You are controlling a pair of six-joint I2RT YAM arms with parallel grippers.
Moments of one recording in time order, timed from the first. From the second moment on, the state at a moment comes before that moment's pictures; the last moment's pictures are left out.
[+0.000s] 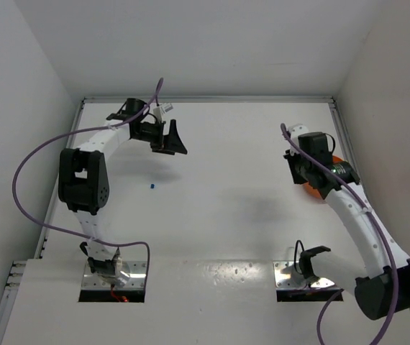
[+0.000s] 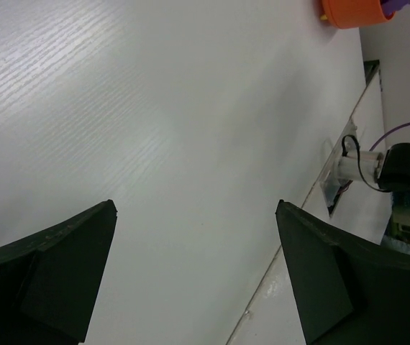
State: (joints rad) left arm -0.13 1.90 1.48 -0.61 0.90 -0.03; right arm 0.26 1.06 0.97 -0.76 0.17 -0.14
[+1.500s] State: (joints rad) left arm -0.12 2.03 1.66 -0.74 0.74 -0.08; right arm -0.14 1.66 1.34 -0.91 0.19 0.13
